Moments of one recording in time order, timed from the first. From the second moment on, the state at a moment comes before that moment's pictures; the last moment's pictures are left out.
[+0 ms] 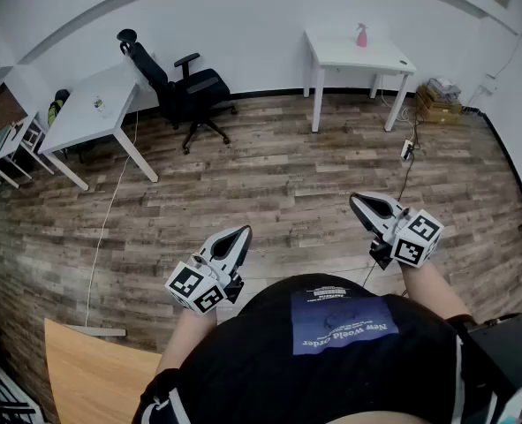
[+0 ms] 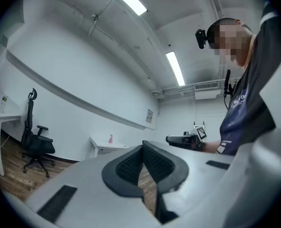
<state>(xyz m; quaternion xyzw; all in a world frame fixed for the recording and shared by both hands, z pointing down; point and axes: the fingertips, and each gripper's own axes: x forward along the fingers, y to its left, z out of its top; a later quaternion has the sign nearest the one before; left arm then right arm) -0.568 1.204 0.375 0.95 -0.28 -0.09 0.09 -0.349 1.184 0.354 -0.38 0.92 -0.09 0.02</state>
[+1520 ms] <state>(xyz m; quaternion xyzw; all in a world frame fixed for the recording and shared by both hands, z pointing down) -0.682 1.092 0.389 0.93 -0.36 -0.08 0.08 -0.444 1.031 0.364 -0.33 0.94 -0.10 0.03</state>
